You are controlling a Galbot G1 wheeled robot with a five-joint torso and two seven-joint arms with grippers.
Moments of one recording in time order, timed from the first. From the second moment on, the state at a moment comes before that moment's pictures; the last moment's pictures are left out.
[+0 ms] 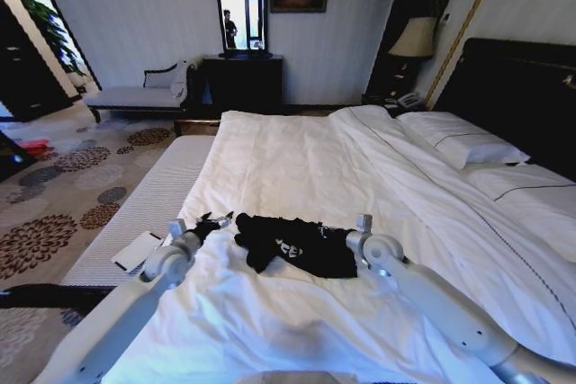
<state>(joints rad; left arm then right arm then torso) 0.95 -0.88 -0.08 -1.76 -1.06 0.25 -0.23 -0.83 0.78 -0.02 1.76 1.33 -0.48 0.29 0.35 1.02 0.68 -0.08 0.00</state>
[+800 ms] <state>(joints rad) 0.88 -0.95 0.01 -1.69 -1.09 0.25 -0.24 -0.84 0.77 0.00 1.76 1.34 -0.49 0.30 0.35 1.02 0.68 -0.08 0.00</state>
